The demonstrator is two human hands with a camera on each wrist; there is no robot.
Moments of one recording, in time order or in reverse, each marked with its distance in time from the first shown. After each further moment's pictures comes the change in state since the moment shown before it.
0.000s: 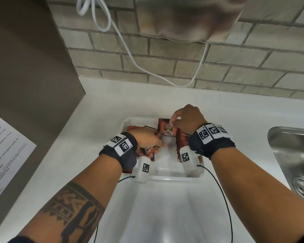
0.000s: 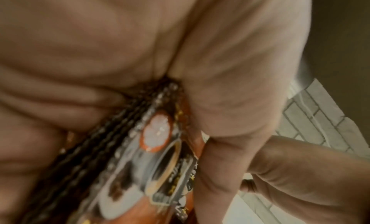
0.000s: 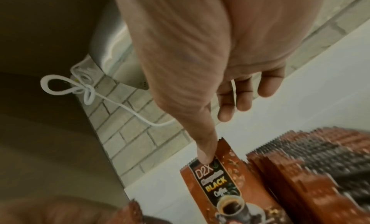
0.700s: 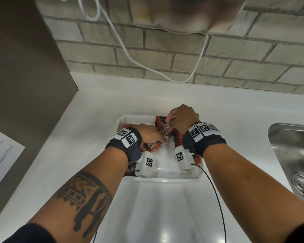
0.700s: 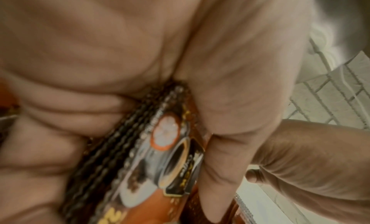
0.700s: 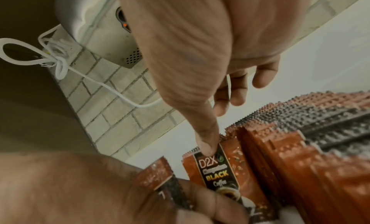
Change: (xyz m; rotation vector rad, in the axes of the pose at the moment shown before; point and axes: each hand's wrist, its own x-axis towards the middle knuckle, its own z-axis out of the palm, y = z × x) left_hand 0.041 0.013 0.004 -0.035 -0.037 -0.029; right_hand 0.024 0.003 0.018 -0.061 -0.056 0.066
